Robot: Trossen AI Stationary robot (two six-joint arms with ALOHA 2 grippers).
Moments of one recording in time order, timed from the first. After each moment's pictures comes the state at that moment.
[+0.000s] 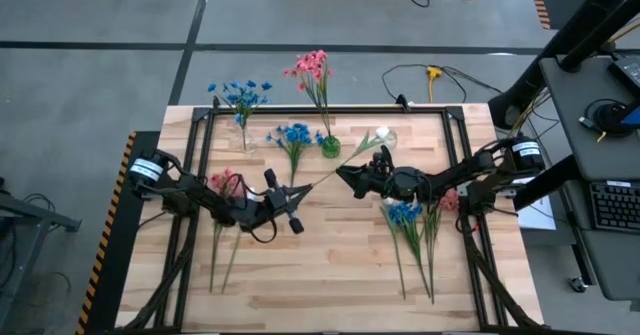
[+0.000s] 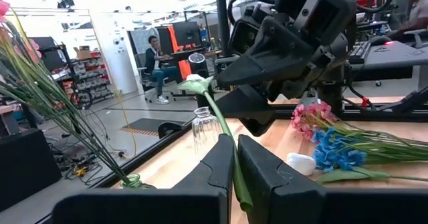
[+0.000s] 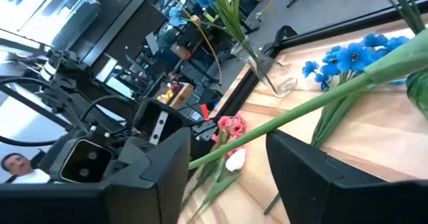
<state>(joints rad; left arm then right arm) -0.30 1.73 0.48 1.38 -0.80 0.23 0.02 1.60 0.53 1.07 0.40 0.86</state>
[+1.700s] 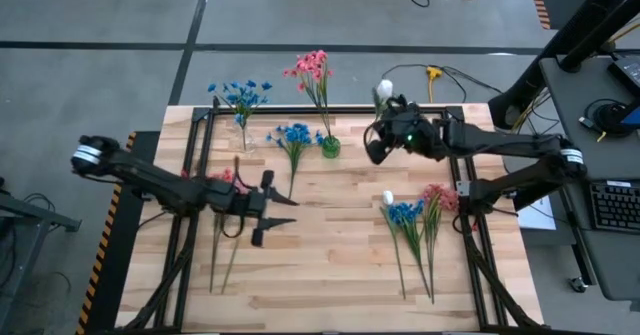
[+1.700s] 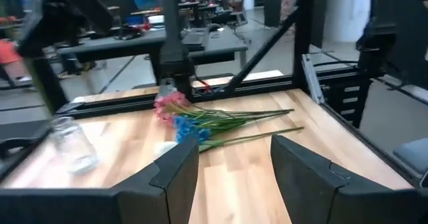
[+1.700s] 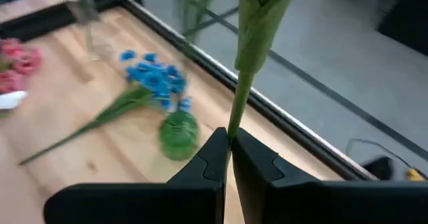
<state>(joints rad) -0.27 1.07 0.47 0.50 -0.18 0.06 -0.23 1.22 1.09 -0.51 0.48 0.29</state>
